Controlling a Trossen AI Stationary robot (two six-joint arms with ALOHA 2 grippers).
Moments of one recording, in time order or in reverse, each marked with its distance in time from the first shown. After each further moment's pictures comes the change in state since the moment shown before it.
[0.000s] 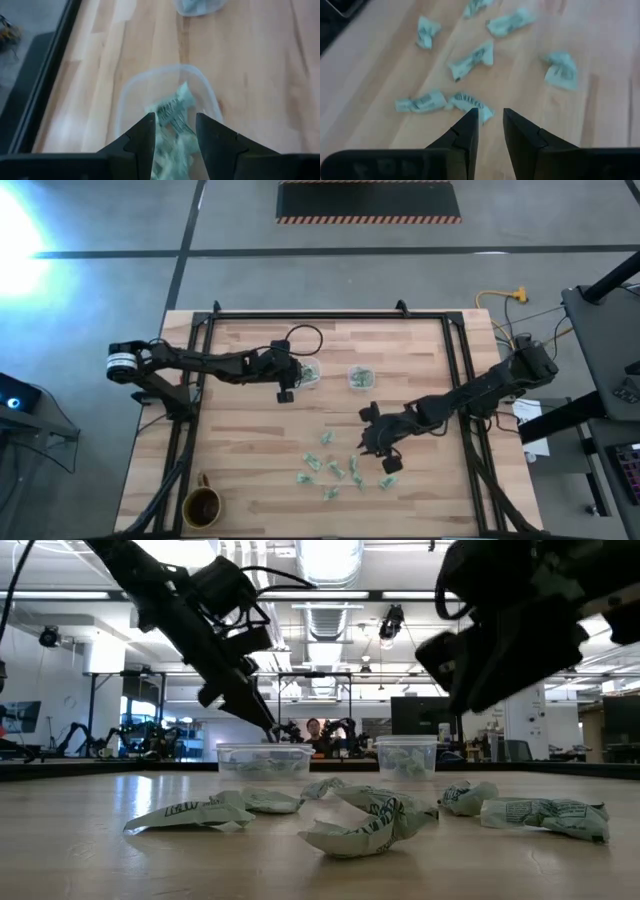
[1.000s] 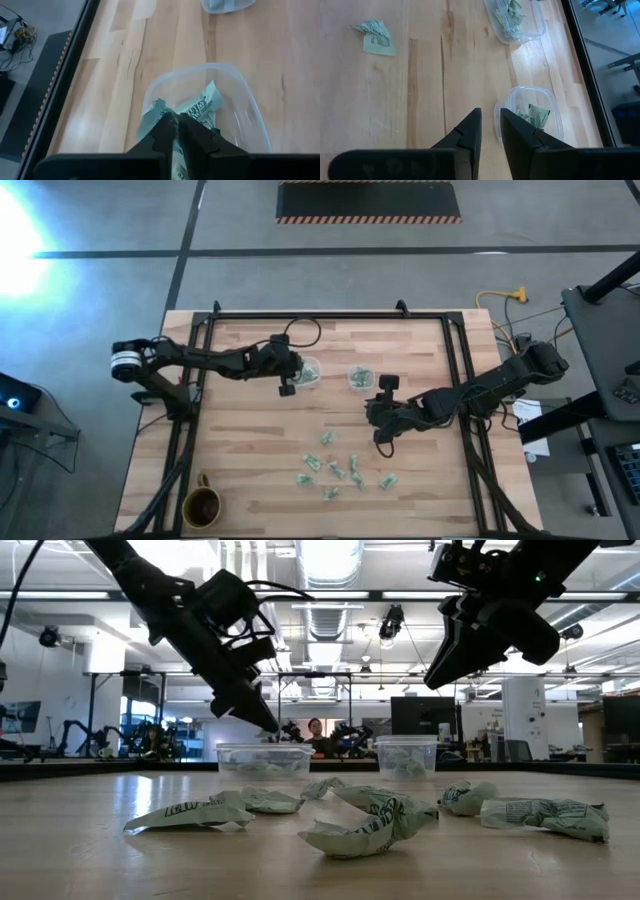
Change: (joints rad) left arm 0.071 0.047 -0.008 0.094 0.000 0.049; right arm -0.001 -0.105 0.111 -0.407 0.687 0.071
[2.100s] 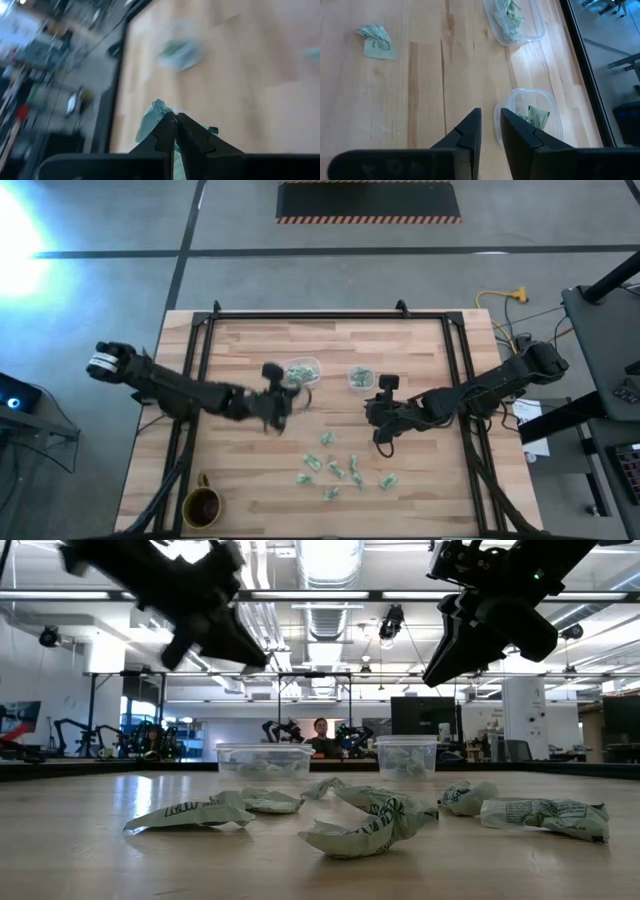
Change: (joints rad) left arm -0.471 -0.192 -0.018 -0.067 -0.471 0.086; right arm 0.000 0.000 0.006 0.001 0.000 0.004
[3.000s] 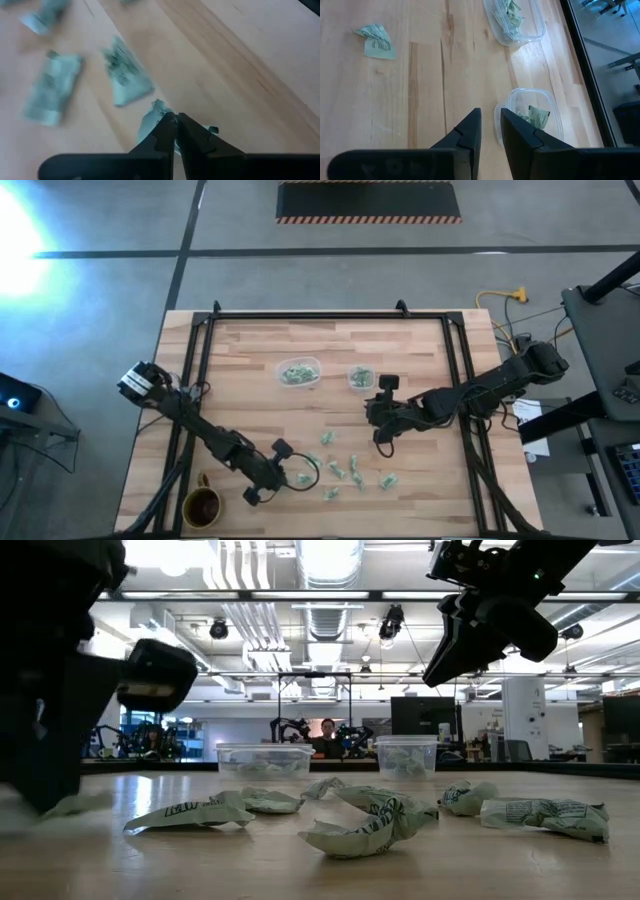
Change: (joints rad) left arm -0.414 0.374 0.037 0.077 0.574 -0.408; right arm 0.000 0.000 0.000 0.000 0.000 0.003
